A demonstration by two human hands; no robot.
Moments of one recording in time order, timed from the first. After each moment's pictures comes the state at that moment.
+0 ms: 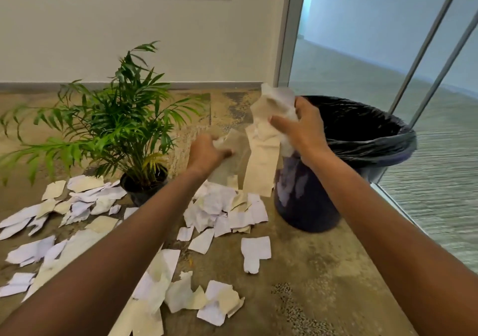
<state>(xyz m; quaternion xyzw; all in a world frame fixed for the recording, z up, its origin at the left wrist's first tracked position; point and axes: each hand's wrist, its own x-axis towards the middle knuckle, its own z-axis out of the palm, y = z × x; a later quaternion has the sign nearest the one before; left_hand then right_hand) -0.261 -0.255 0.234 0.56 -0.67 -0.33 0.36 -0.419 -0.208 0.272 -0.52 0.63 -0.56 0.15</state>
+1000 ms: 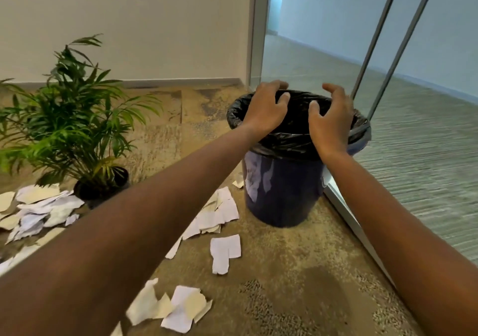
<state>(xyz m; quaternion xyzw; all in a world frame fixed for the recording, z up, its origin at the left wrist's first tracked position) -0.418 -0.248 0.279 0.35 -0.80 -0.31 0.38 -0.515 -0.189 0.257 -0.41 0.72 -0.56 -0.07</state>
